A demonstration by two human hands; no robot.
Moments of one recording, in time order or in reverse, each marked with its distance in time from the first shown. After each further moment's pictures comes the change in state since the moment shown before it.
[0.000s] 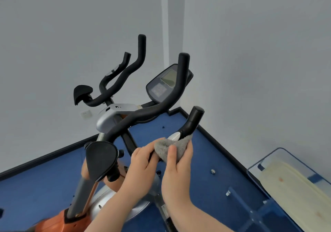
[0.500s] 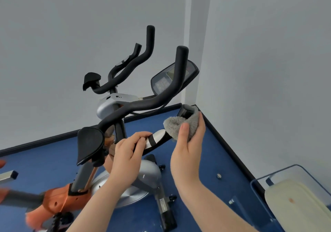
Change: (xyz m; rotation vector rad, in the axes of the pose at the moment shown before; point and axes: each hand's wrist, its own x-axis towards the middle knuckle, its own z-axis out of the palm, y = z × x) left_hand 0.006 -0.003 0.030 0.094 0.307 -0.171; right_hand 0.063 -0.019 -0.048 0.078 -0.113 -0.132
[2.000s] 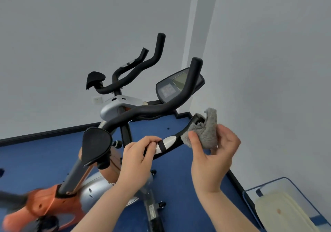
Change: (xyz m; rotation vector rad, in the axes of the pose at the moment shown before) left_hand 0.002 0.001 -0.003 -0.043 -0.015 0.064; right_hand 0.011 0.001 -0.016 -0.223 0.213 -0.478
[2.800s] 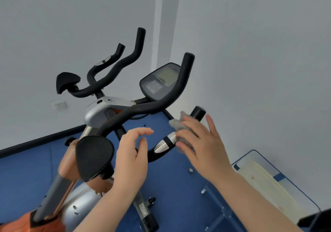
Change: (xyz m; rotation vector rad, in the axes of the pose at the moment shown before) left_hand 0.007 -0.001 -0.042 -0.270 0.009 0.037; right_hand -0.005 -0.017 -0.003 -0.866 -0.673 -0.579
